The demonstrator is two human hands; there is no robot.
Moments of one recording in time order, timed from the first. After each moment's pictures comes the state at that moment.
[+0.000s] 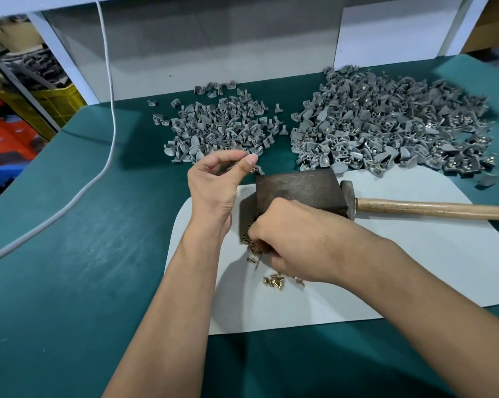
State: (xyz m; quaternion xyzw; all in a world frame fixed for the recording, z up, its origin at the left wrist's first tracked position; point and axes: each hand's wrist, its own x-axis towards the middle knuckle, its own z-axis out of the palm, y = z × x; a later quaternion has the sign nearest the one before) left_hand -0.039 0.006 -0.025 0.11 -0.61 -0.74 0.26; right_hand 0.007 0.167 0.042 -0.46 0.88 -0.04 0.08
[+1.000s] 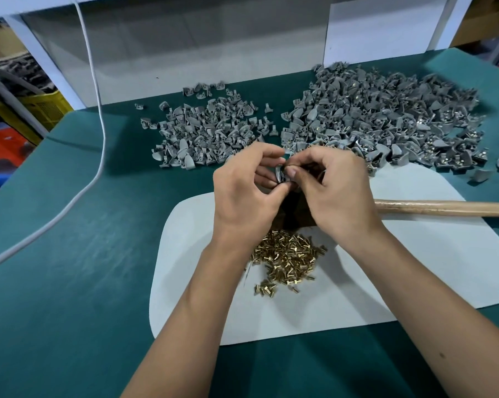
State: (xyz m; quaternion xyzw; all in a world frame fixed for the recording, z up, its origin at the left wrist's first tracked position) left_hand -0.020 0.057 -0.005 -0.08 -0.82 -0.45 0.33; right_hand -0.044 0.198 0.011 -0.17 0.85 -0.48 -0.15
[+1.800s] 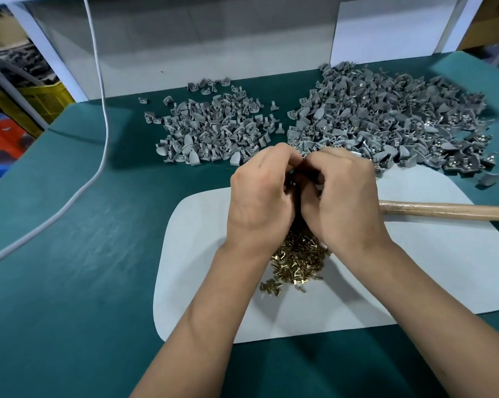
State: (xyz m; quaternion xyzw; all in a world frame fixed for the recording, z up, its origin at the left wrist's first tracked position) left_hand -0.022 0.067 -0.010 -0.10 -0.85 -0.34 0.39; right_hand -0.026 0.193 0.018 -0.21 0.89 -0.33 -0.22
